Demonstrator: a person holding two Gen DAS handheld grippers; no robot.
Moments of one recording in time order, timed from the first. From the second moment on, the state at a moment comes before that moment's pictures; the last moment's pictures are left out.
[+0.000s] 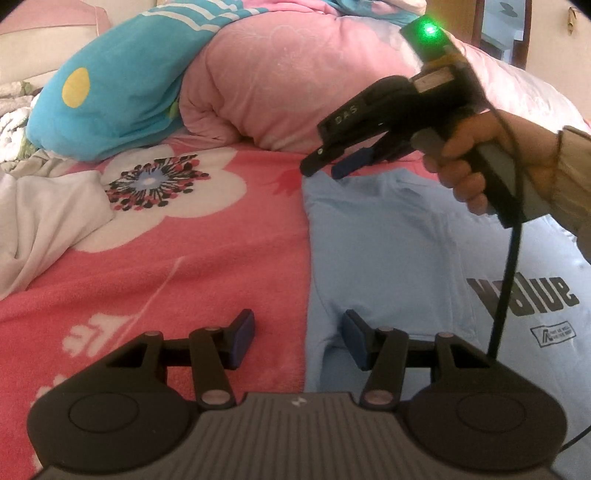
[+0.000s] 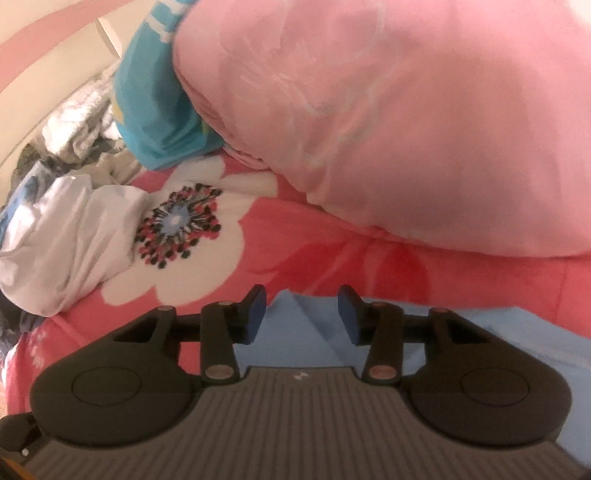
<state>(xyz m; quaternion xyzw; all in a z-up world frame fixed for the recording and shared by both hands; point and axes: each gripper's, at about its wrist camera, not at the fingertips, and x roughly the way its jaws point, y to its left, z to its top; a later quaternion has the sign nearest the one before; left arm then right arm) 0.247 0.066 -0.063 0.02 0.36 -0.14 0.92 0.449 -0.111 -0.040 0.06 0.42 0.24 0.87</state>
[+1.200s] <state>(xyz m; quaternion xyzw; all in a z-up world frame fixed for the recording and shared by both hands) 0.246 0.064 -0.064 0.03 0.36 -0.14 0.92 0.445 -0.126 -0.037 0.11 0.38 0.20 0.90</state>
